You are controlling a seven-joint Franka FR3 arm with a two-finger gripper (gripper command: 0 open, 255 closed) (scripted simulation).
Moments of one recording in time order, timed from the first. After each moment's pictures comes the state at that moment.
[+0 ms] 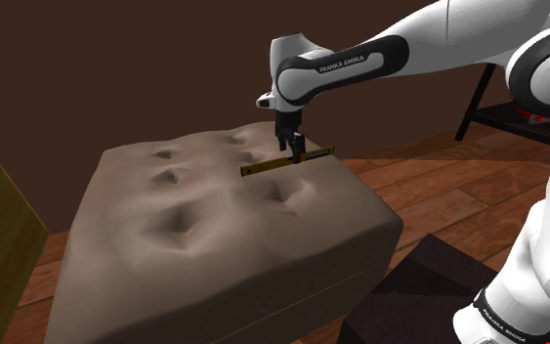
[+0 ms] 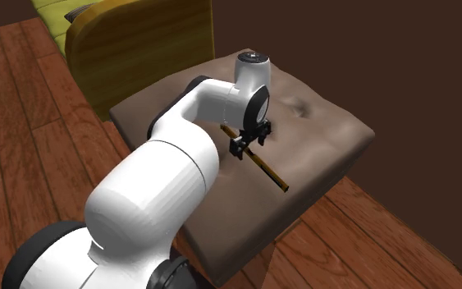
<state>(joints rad) 0.27 0.23 -0.02 -1.68 -0.06 1.89 -1.07</state>
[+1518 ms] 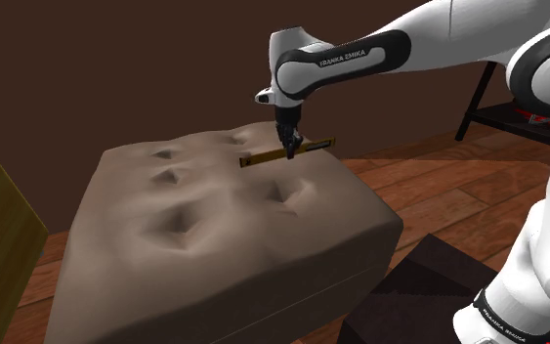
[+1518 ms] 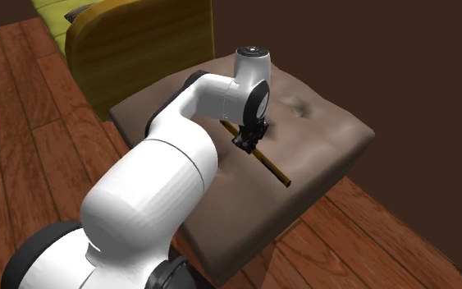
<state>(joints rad) 0.27 0.22 -0.02 -1.65 -0.06 1.86 -1.07</state>
